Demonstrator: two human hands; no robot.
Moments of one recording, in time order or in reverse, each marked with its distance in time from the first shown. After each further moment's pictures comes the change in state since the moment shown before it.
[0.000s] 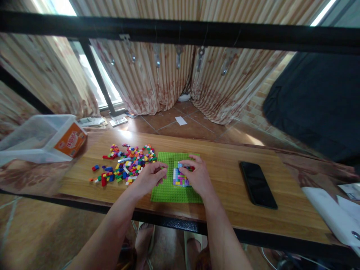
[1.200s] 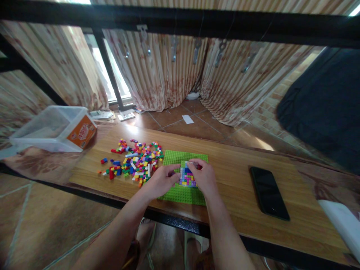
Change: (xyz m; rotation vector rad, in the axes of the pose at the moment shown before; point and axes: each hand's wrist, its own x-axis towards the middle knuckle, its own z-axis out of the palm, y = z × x) left_hand 0.001 -0.013 0.014 0.326 -0.062 0.157; right_hand 0.006 -0.005 0.008 0.117 0.010 0.202
